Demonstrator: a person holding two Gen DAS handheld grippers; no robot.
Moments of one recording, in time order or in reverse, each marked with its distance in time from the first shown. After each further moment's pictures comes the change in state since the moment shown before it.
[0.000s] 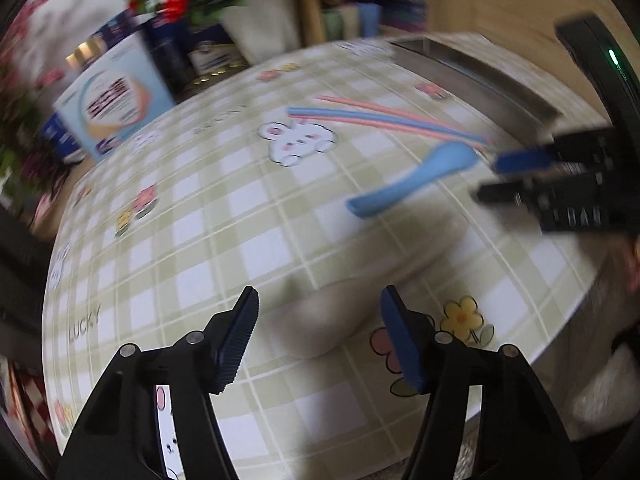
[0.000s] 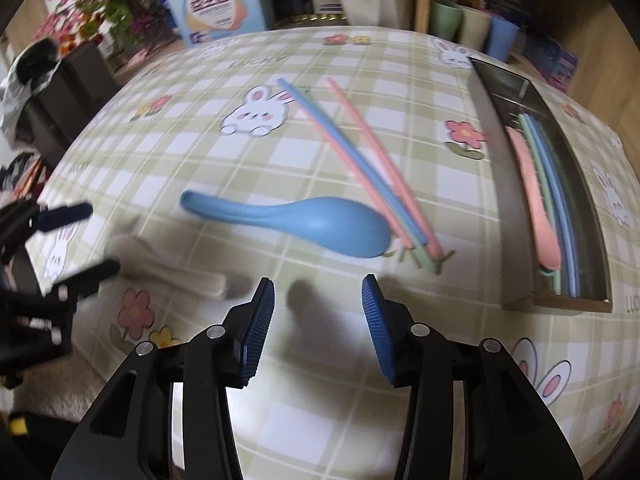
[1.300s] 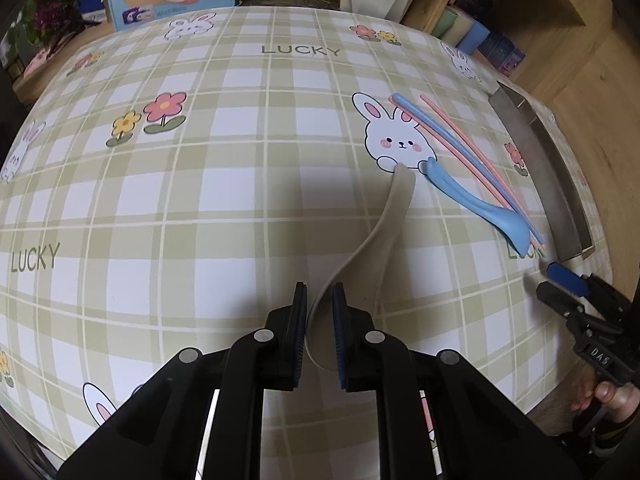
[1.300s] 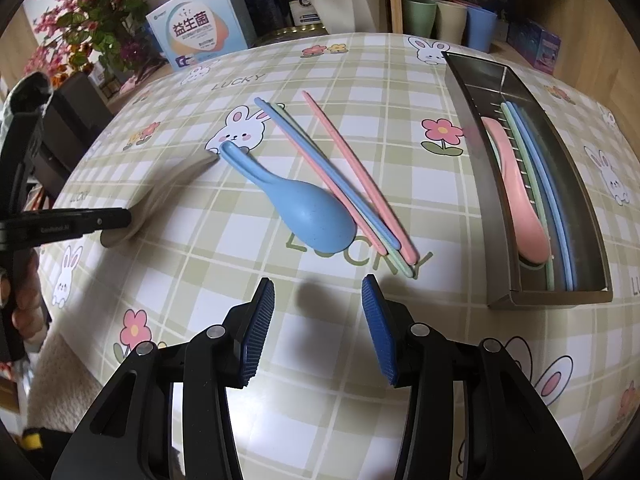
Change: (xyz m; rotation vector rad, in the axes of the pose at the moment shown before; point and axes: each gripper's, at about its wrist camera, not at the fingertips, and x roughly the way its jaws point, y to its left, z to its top) left arm 0.050 0.096 0.021 -0.450 0.171 -0.165; right arm -0.003 -0.018 0.001 0.074 -0.030 0.036
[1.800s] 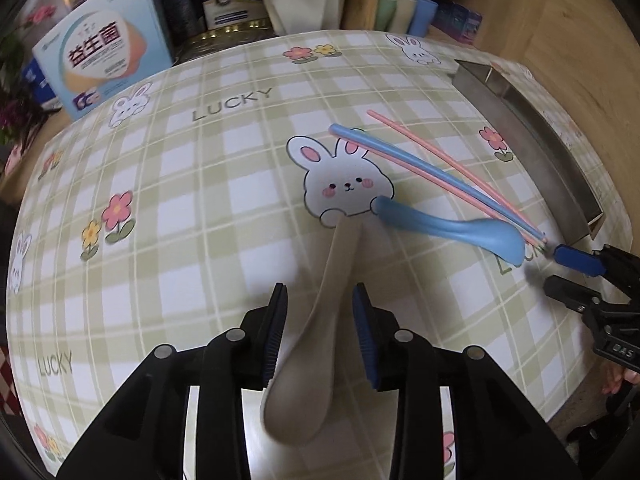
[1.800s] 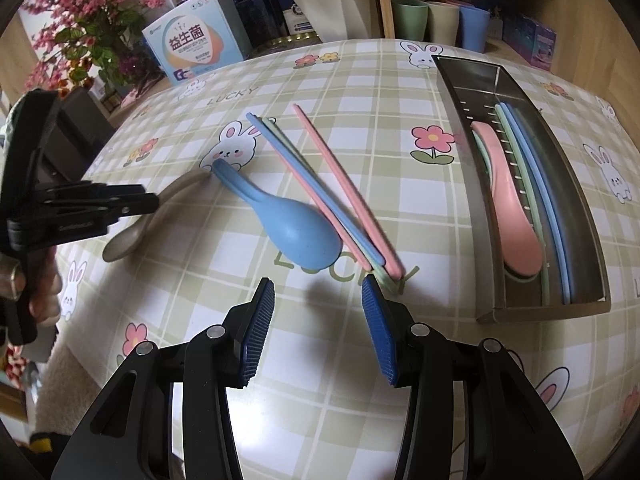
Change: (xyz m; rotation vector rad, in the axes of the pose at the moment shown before) left arm 0.012 -0.051 0.038 0.245 -0.040 0.062; right arm -0.002 -0.014 0.006 0.026 -0.025 0.032
